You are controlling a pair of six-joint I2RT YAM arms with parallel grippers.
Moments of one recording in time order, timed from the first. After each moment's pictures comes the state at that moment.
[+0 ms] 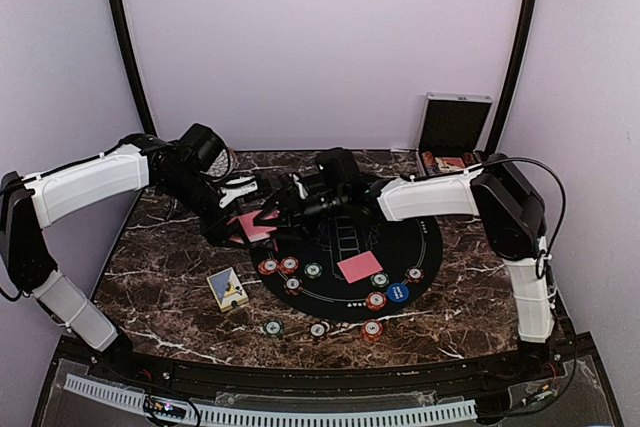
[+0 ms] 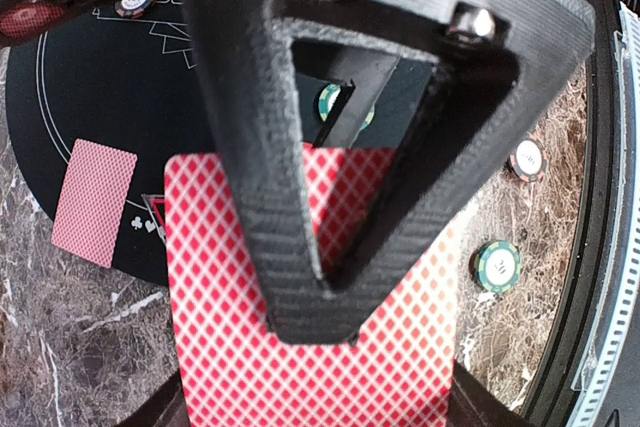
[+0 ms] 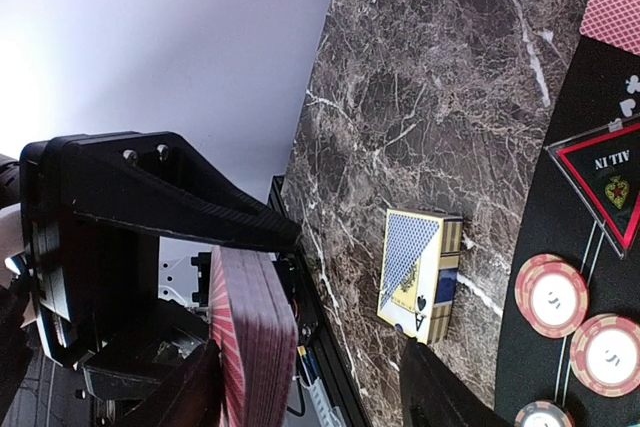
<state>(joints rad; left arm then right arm) -0.54 1.52 1.26 -0.90 0.38 0.61 0.88 2.17 1.56 0.15 -0.78 1.00</state>
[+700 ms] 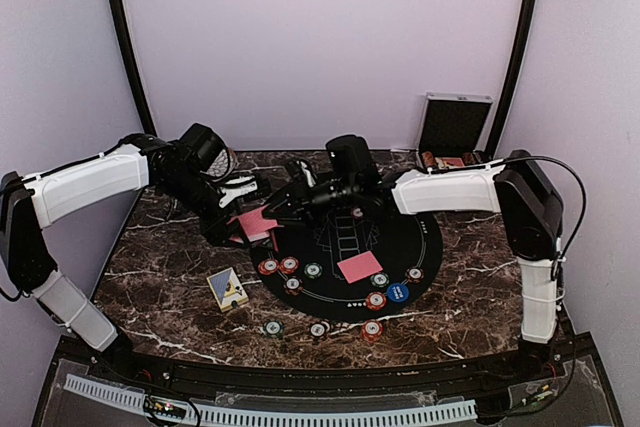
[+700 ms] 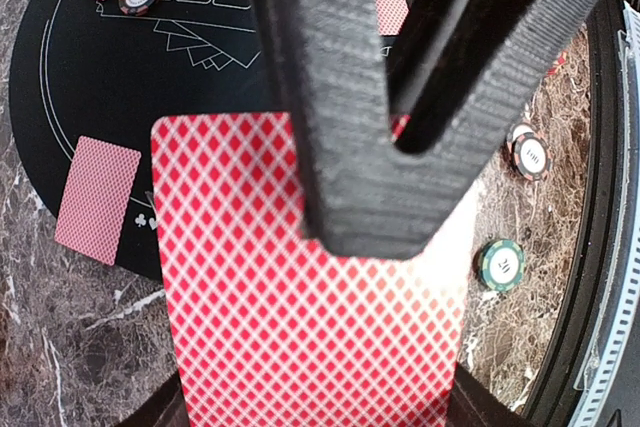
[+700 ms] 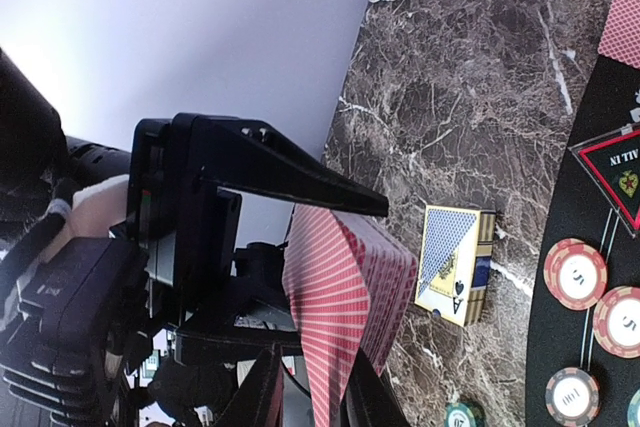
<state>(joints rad) -0.54 1.52 1.26 -0.90 0.37 0.61 0.87 2.06 1.51 0.15 -0.79 1.03</state>
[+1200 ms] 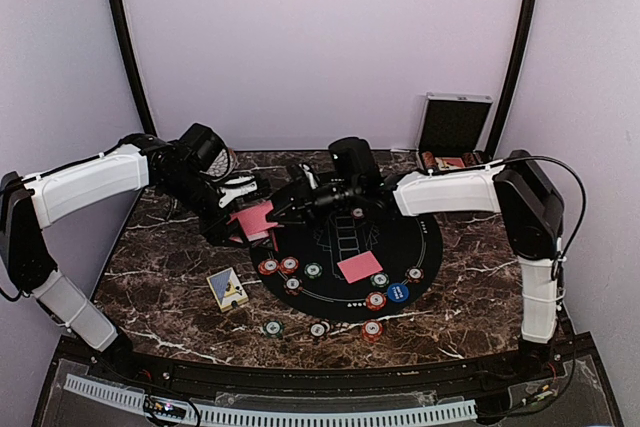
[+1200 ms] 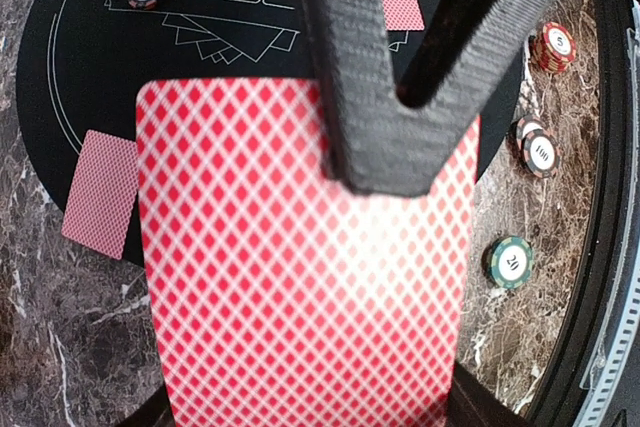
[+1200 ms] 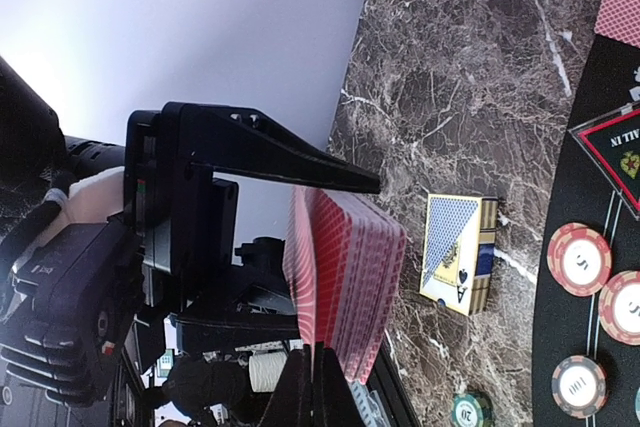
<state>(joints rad) -0.54 1.52 1.26 -0.90 0.35 0.61 0.86 2.05 1.48 0.18 -0.81 1.07</state>
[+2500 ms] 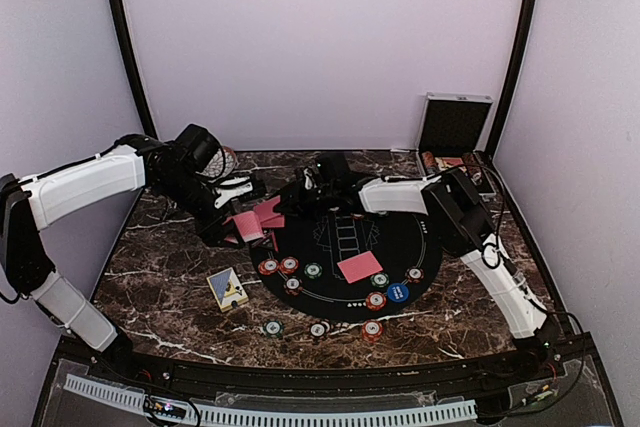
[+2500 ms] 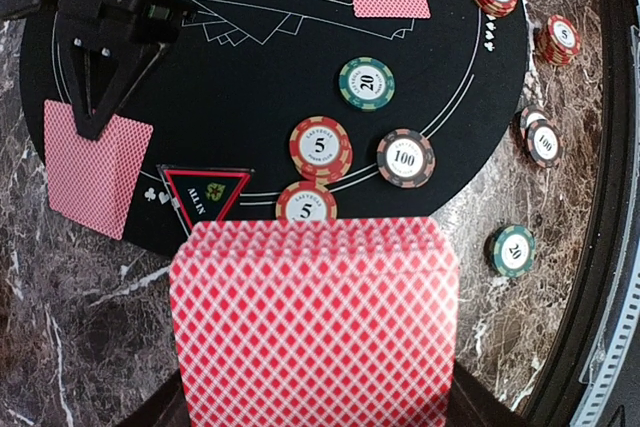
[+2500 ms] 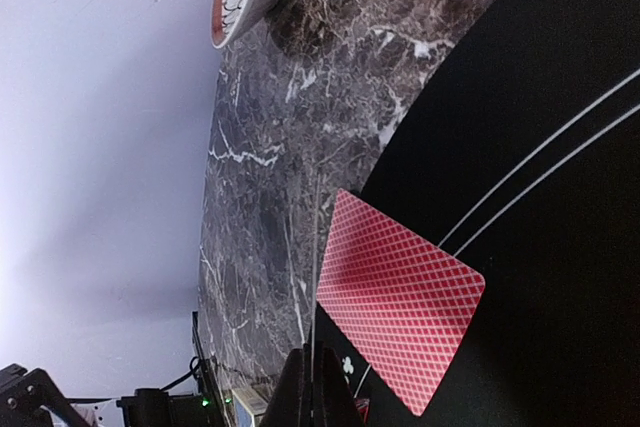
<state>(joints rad) -0.52 1.51 1.25 -0.92 0.34 0.61 0.73 2.60 2.03 0.06 -0.65 0.97</state>
